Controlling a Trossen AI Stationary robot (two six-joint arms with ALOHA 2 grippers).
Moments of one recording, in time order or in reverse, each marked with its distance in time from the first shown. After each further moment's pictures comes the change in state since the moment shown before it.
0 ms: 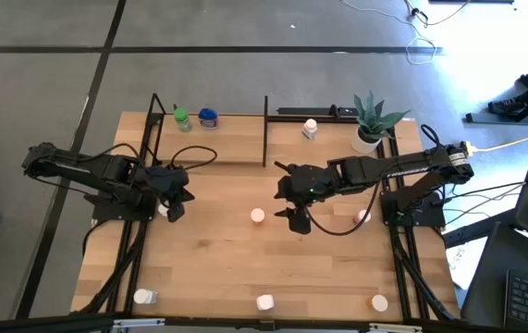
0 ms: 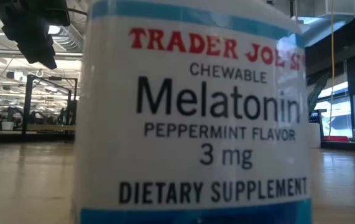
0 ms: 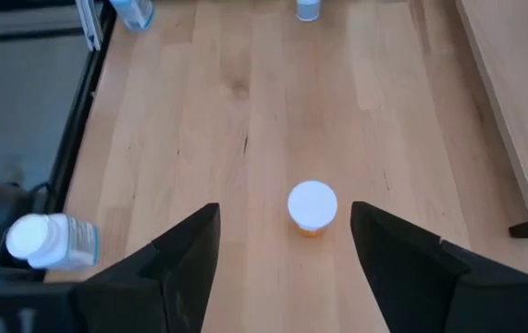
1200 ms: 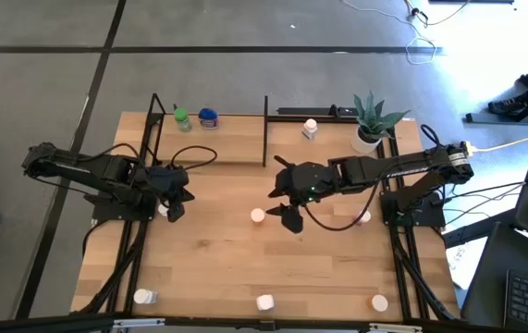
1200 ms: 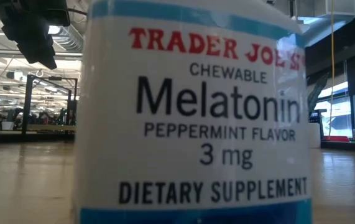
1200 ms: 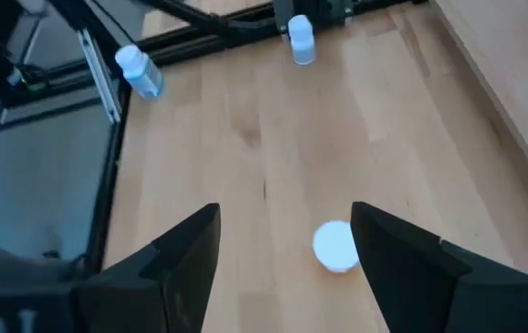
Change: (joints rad) left arm 0.000 0.000 0.000 0.000 0.000 0.000; right arm 0.000 0.010 0.002 0.112 0.011 0.141
